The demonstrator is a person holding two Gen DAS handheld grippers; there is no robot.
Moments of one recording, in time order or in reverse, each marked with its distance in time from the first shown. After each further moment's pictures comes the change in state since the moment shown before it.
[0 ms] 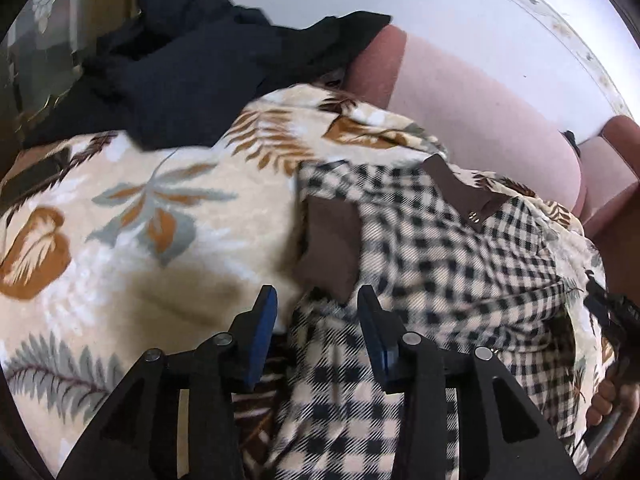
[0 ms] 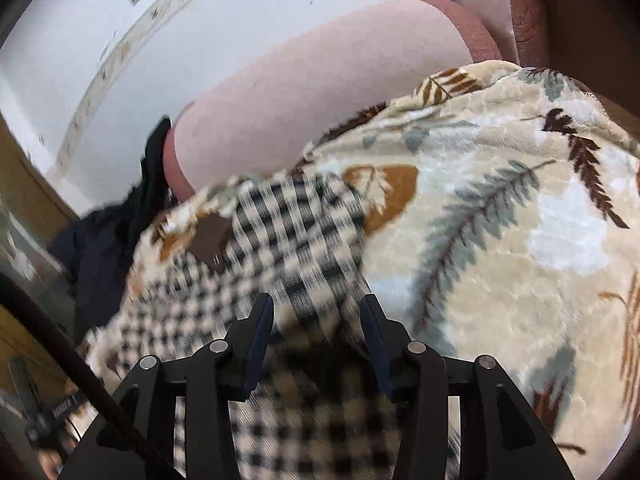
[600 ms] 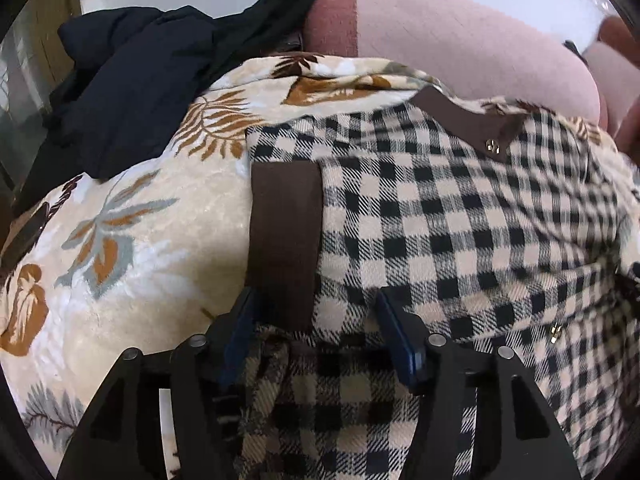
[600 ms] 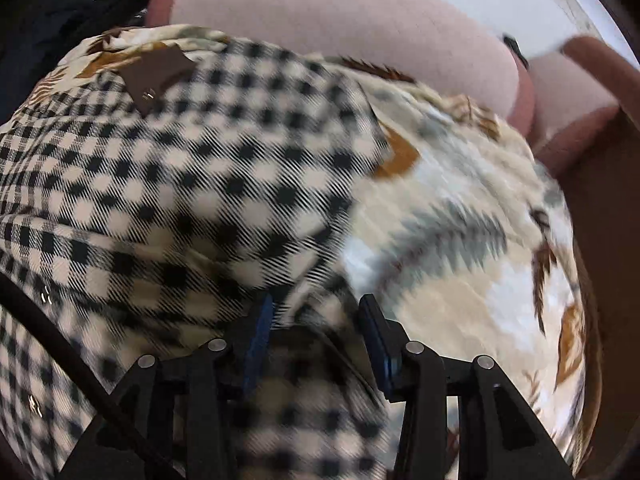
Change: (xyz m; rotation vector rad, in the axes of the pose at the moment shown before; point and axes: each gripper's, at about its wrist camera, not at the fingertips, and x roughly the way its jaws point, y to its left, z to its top) left arm 0.064 -0.047 -0.016 0.234 0.073 0.148; right arm 0.060 0.026 -0.044 -0.521 0.316 -0.482
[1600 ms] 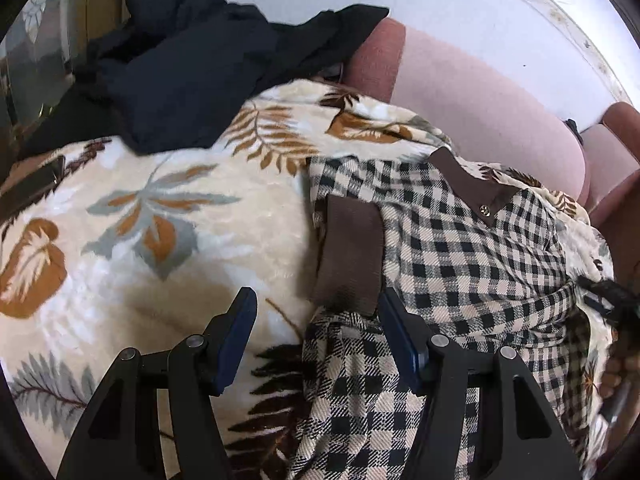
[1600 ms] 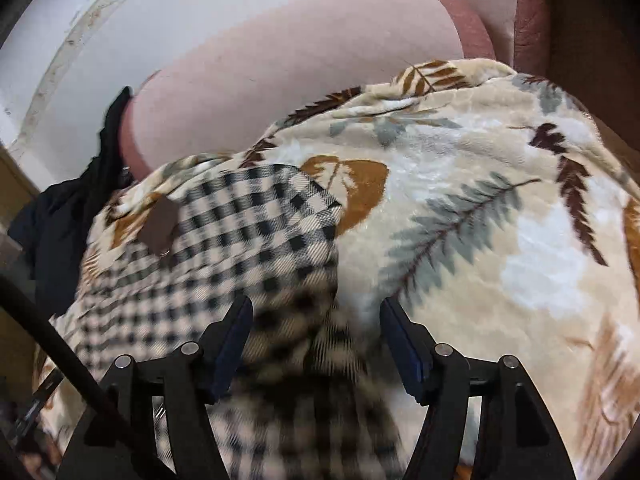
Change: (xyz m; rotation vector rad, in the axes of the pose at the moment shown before) left arm -0.043 0.069 -0.001 -0.214 -0.048 -0.143; right arm 0.005 -0.064 0.020 0.509 -0.103 0.343
